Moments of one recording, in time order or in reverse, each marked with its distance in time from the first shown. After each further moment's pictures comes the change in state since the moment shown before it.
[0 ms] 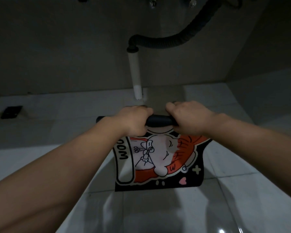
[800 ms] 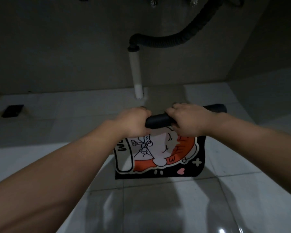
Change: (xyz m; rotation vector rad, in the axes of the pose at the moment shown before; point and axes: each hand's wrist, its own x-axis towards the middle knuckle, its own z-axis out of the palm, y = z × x) left_hand 0.000 -0.002 0.013 -0.090 -0.030 -0.046; right_hand -0.001 0.002 0.004 0.137 -0.096 -0.011
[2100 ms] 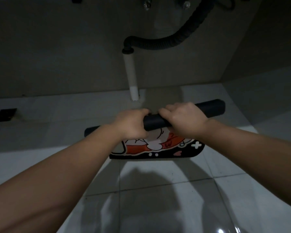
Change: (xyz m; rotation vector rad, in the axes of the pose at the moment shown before) left_hand 0.006 0.006 0.005 -0.141 0.028 -0.064; right_hand -0.003 0.005 0.017 -0.288 0.392 -0.151
